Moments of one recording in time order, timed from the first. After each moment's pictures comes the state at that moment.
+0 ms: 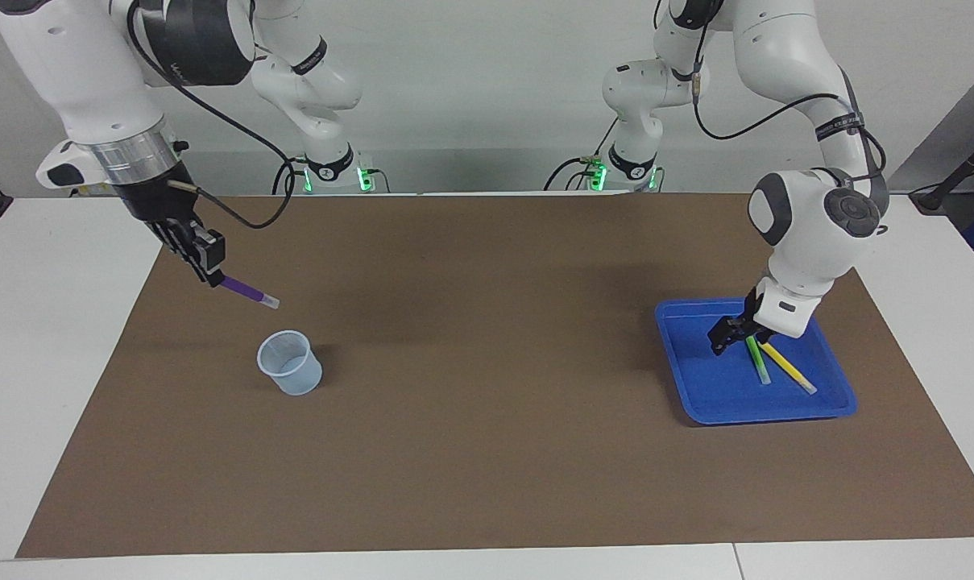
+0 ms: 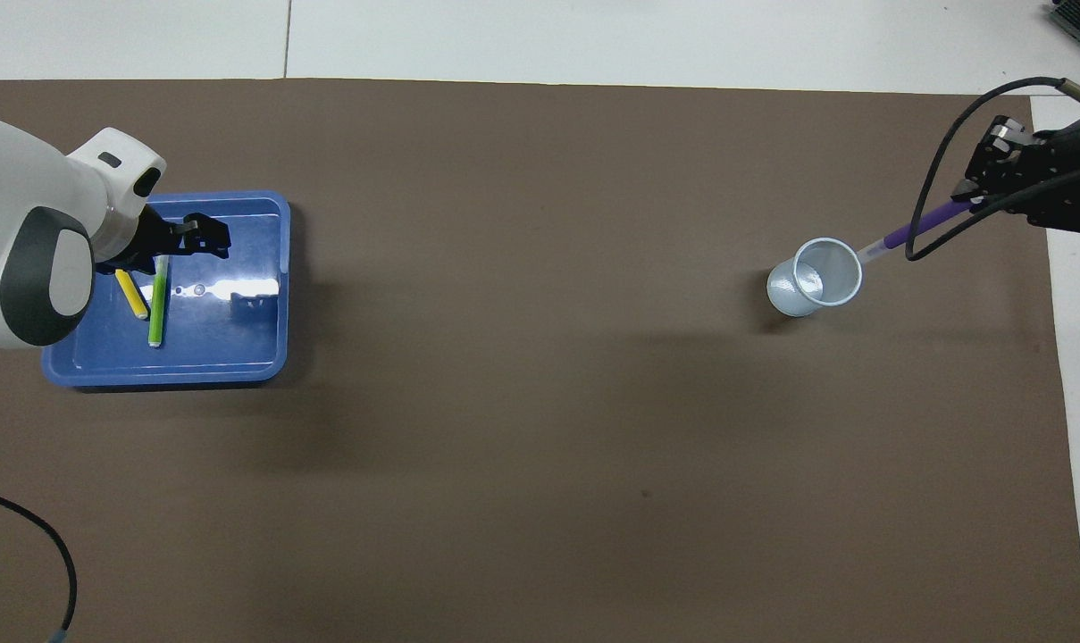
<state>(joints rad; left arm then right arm) 0.07 0.28 -0.12 -1.80 0.00 2.10 -0.25 -0.21 0.12 0.23 -1.46 0.02 1.76 0.58</state>
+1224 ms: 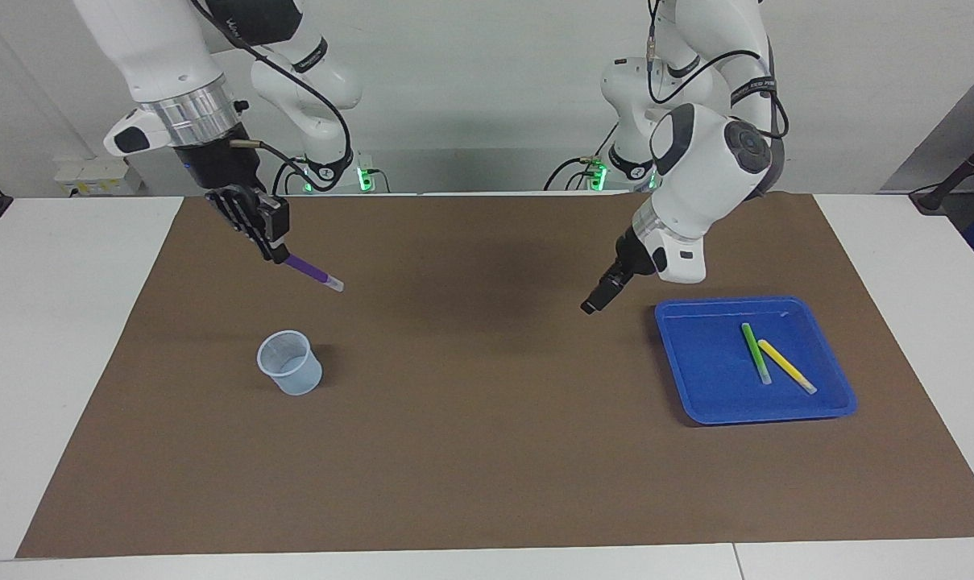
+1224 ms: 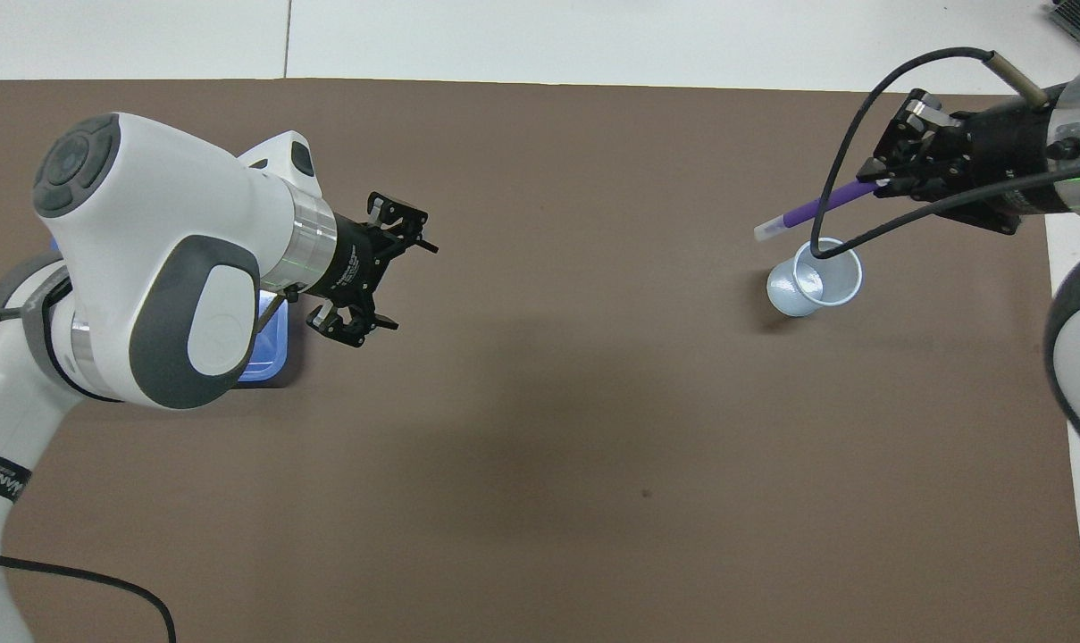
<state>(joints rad) -0.26 0.15 -0.14 -1.75 -0.43 2.02 -1.25 -0.20 0.09 0.37 -1.45 0.11 1.83 0.78</state>
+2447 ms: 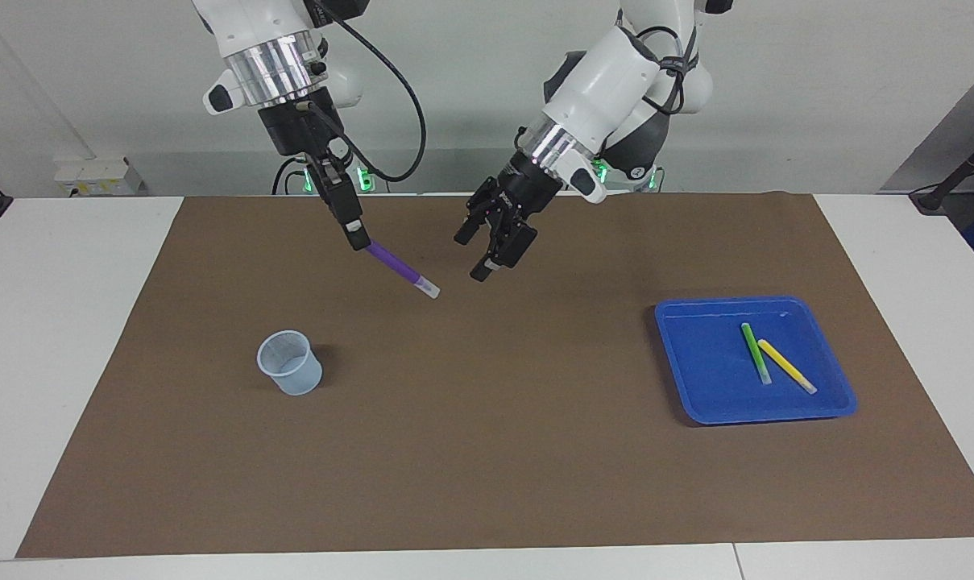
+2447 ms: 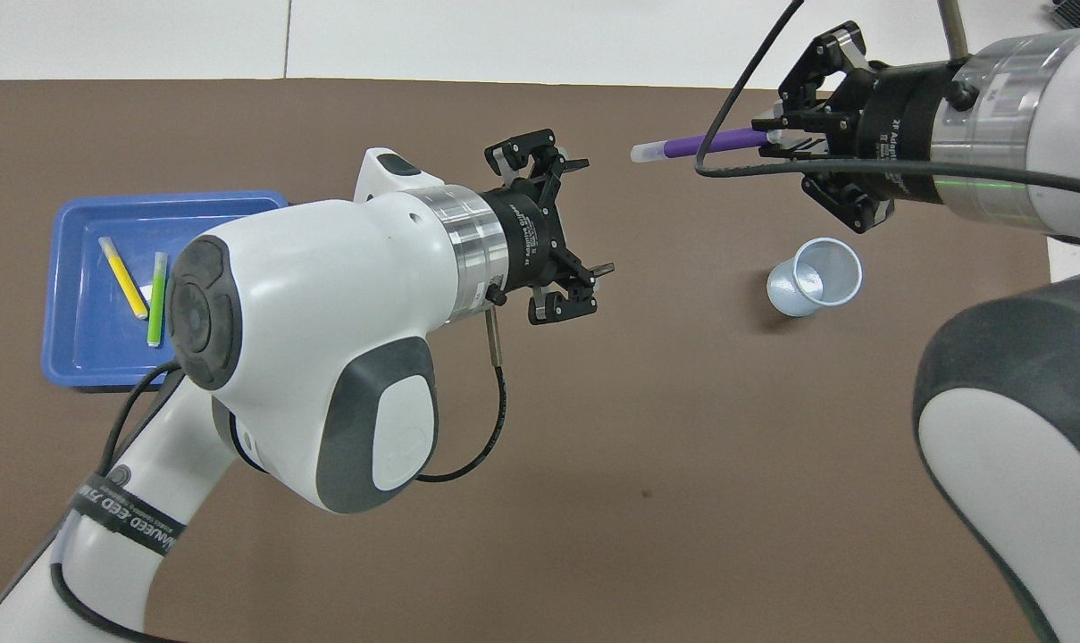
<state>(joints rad) -0.45 0.16 -0.24 -1.69 -0.51 2.57 -2.01 -0.11 0.09 0.41 -1.45 0.13 2.04 1.39</state>
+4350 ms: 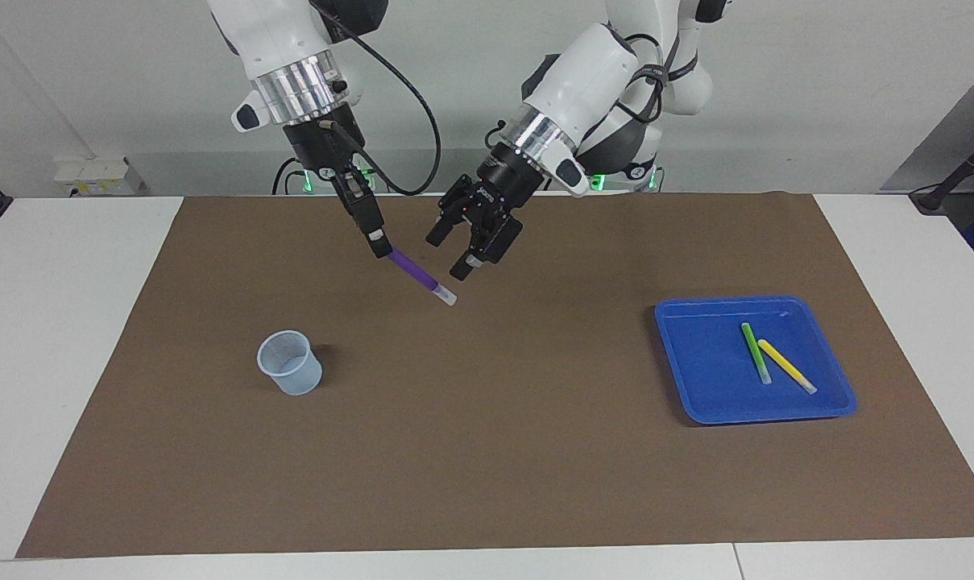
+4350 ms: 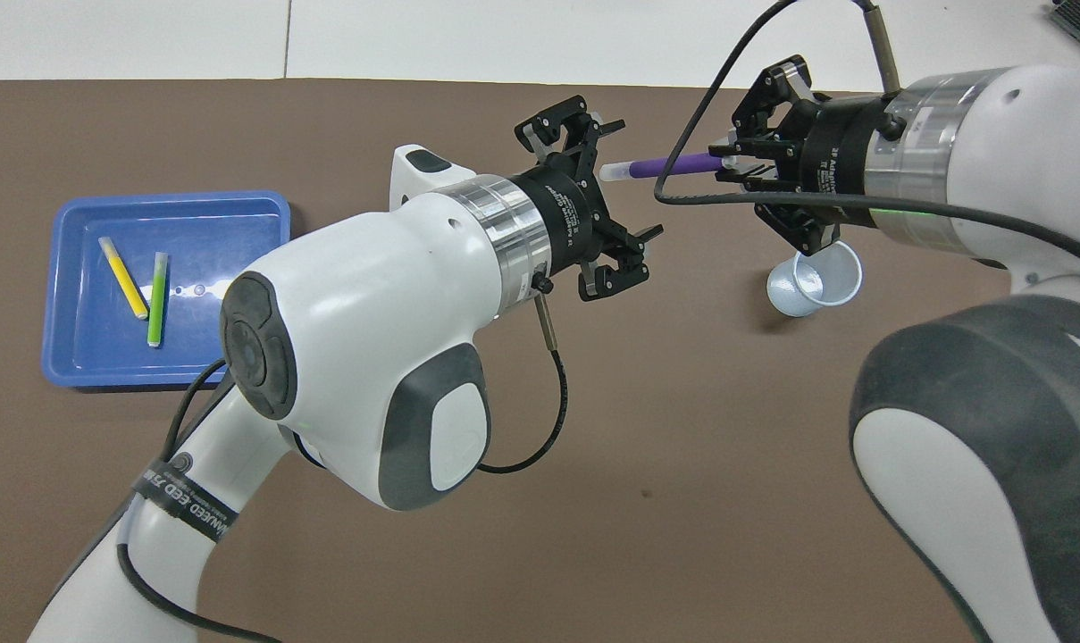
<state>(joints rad) -0.51 0.22 -0.22 -1.63 -0.51 2.73 -2.08 -0.10 0.07 0.43 -1.53 0.16 2.08 1.41</state>
